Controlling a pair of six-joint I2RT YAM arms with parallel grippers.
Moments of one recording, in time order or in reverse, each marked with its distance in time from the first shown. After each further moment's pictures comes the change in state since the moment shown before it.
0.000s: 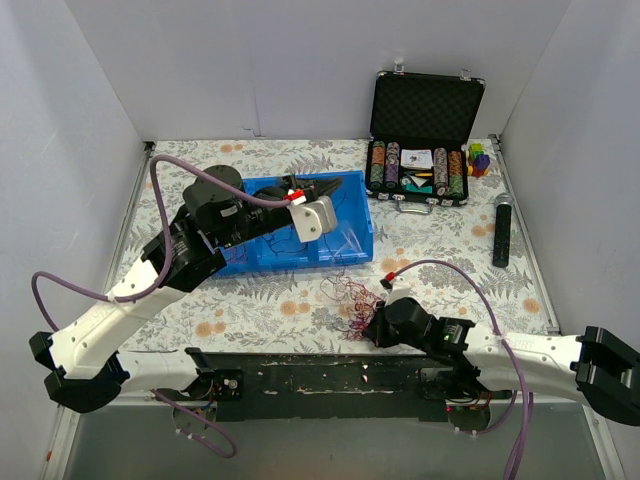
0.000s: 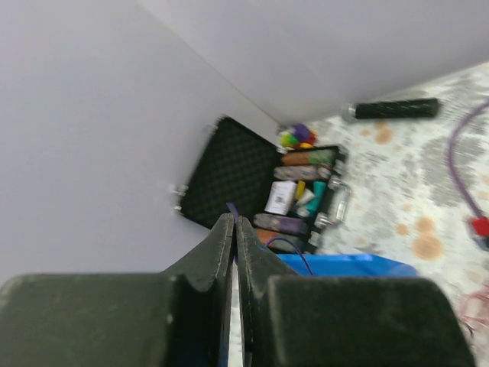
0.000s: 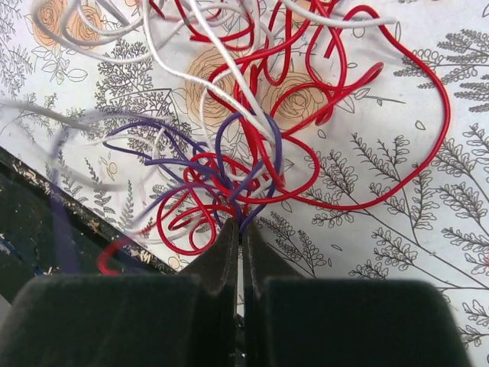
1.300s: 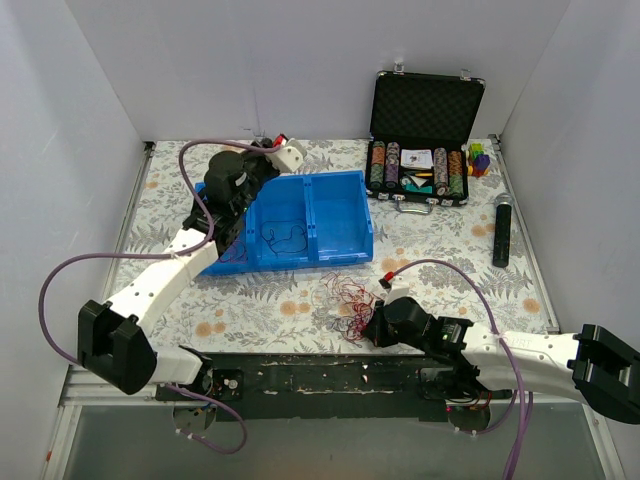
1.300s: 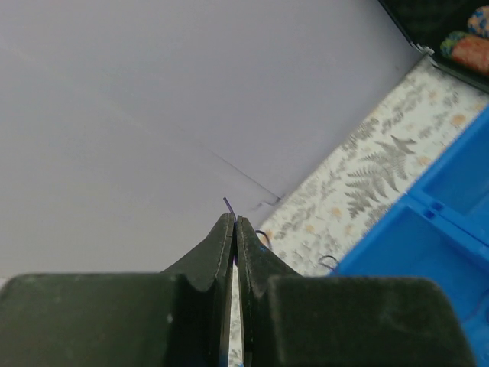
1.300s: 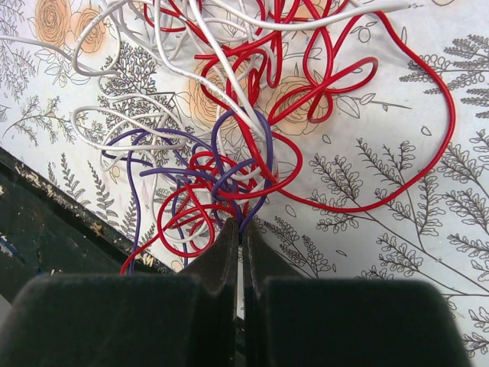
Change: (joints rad) left arm 0.455 0.176 -0.336 0.576 -0.322 0.052; right arm 0.000 0.013 0.004 0.023 -0.002 0.001
